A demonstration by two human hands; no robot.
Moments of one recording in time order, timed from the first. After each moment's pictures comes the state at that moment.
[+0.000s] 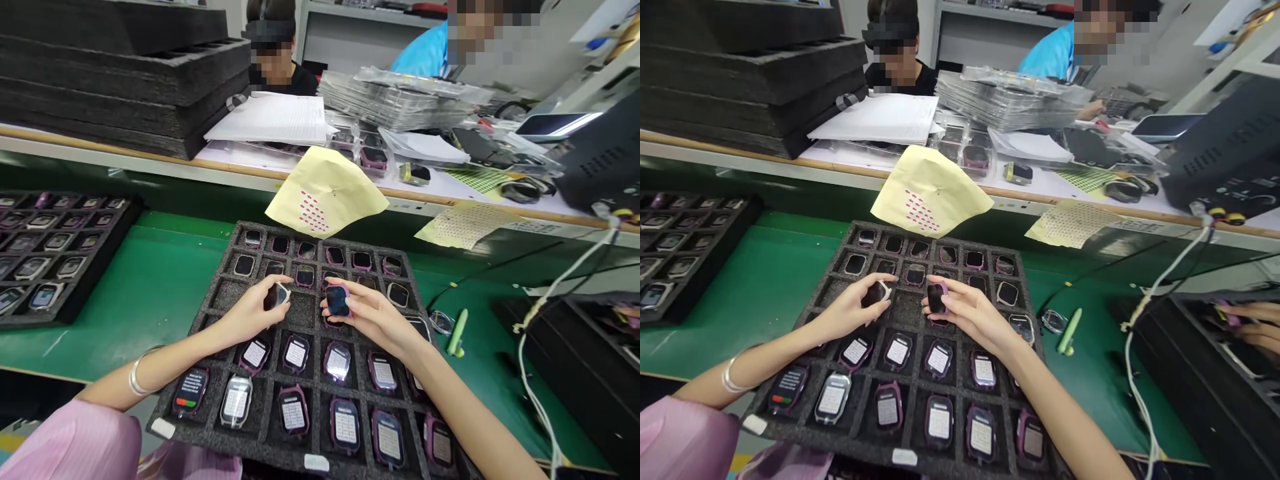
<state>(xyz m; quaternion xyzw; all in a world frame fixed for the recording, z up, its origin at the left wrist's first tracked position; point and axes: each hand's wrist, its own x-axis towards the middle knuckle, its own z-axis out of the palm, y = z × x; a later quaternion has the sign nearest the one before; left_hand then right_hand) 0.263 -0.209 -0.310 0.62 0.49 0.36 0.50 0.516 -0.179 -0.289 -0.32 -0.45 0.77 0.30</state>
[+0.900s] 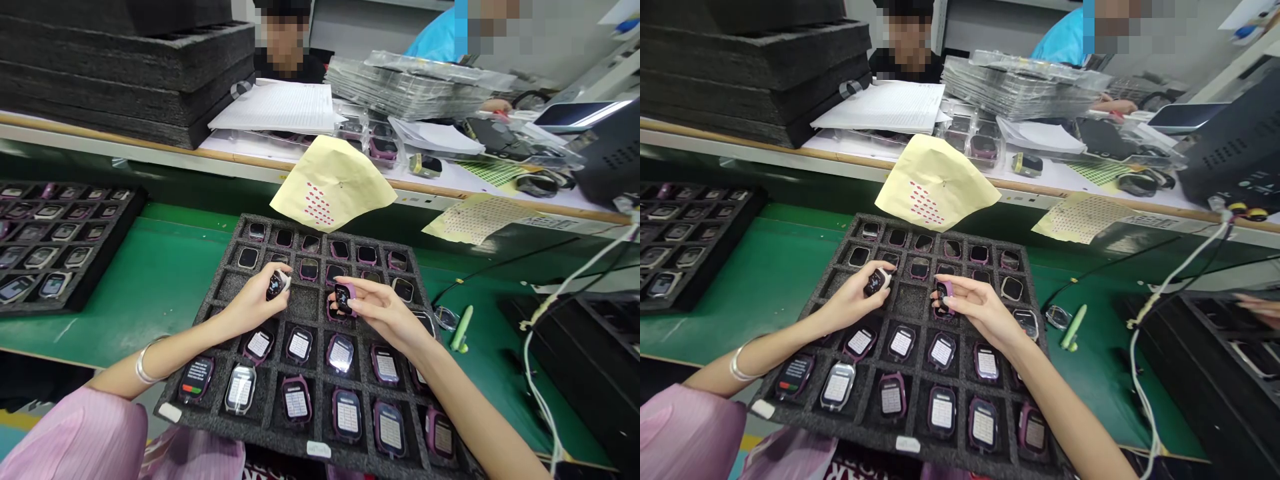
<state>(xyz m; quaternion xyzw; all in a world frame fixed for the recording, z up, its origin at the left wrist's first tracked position) 0.259 -0.206 -0.310 0.67 0.51 0.36 0.40 0.517 -0.184 -0.284 -0.41 -0.50 0.70 0.30</state>
